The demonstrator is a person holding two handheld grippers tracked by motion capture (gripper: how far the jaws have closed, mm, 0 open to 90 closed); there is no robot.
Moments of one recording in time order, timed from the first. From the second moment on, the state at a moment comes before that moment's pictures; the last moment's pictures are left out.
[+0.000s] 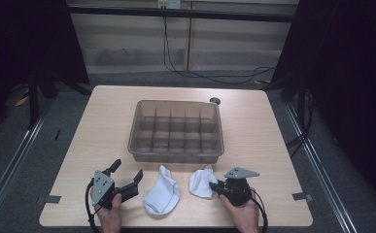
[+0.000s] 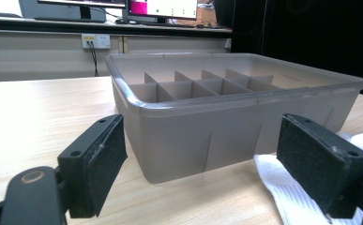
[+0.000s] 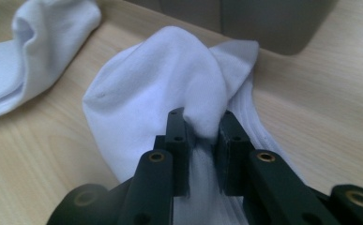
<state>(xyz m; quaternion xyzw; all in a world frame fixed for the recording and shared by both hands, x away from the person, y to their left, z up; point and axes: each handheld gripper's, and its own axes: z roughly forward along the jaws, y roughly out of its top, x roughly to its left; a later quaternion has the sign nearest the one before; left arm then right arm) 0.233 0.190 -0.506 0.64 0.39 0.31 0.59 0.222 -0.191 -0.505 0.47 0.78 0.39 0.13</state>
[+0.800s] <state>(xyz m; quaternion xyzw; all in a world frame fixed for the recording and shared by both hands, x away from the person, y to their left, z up) 0.233 0.190 -0.506 0.64 0.39 0.31 0.59 0.242 -0.117 -0.464 0.36 0.82 0.43 0.12</state>
